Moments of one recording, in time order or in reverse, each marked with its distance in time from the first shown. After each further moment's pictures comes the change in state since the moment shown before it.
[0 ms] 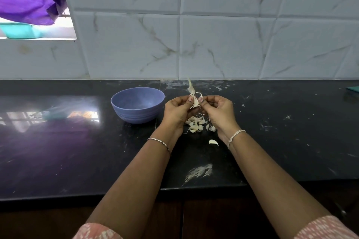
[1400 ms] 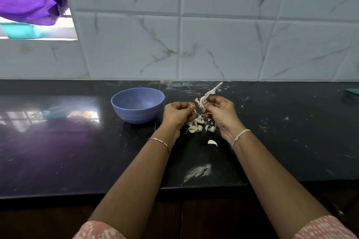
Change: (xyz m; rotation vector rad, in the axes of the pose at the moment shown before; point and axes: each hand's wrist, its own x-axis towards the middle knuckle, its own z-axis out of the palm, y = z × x) left_hand 0.000 -0.003 -0.005 0.193 0.051 -0.070; right_hand 0.003 -0.002 -0.009 0.101 -0.097 0.097
